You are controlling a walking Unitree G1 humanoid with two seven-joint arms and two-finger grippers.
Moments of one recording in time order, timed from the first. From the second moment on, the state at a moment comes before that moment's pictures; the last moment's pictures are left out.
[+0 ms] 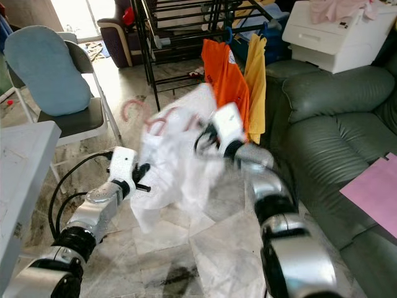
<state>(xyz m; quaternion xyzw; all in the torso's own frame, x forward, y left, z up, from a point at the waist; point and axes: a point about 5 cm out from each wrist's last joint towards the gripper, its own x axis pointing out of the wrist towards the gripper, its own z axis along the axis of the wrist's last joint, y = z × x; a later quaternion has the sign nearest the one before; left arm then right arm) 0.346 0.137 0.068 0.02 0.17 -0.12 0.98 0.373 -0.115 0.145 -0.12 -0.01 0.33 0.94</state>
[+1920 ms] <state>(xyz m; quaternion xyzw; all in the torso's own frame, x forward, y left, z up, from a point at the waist) 0.318 0.171 0.074 0.34 0.10 -0.43 0.83 0.331 -0.161 0.144 -0.36 0.01 0.51 0.78</state>
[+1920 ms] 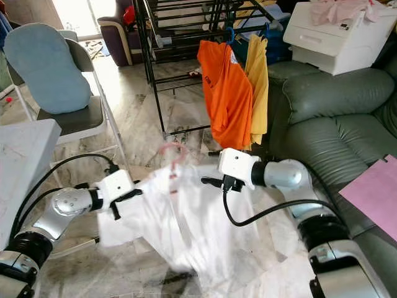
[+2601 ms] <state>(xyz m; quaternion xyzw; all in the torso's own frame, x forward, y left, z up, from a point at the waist) 0.314 0.147 0.087 0.37 0.03 -0.49 0.79 0.322 -0.171 0.128 -0.36 0.09 0.59 0.71</state>
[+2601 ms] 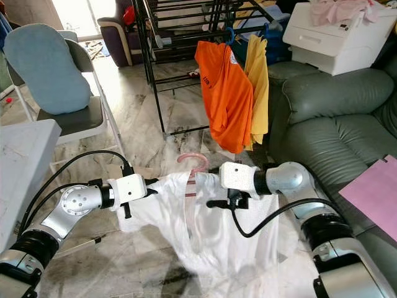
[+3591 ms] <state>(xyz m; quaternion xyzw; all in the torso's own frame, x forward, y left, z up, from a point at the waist) 0.312 0.145 0.087 0.38 0.02 -0.50 0.78 0.324 -0.202 0.113 -0.27 0.18 0.58 0.75</state>
